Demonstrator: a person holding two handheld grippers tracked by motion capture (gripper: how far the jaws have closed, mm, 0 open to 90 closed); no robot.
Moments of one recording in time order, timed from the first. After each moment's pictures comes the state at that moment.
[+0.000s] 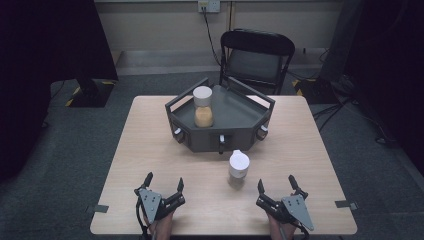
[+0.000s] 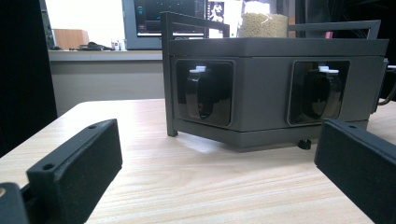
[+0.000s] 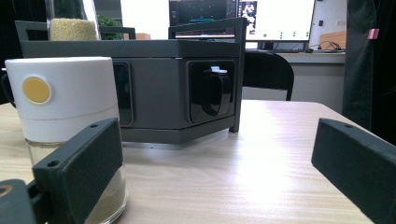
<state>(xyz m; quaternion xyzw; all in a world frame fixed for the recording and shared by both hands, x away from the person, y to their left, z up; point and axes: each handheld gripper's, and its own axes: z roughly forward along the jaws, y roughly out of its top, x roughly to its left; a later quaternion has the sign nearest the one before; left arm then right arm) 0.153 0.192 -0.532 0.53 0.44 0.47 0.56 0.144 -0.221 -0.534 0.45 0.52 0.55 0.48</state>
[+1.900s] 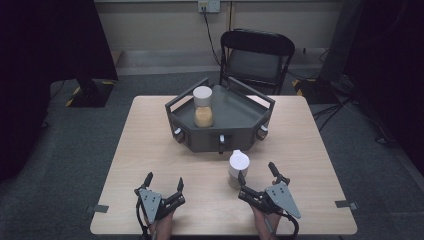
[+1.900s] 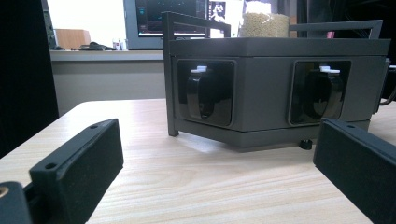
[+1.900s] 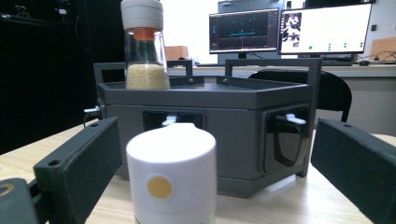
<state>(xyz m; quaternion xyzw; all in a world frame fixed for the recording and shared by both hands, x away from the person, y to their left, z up) 0.153 0.190 -0.531 0.53 0.44 0.47 0.56 0.160 -0.195 -0.493 0.40 0.54 0.60 0.44</state>
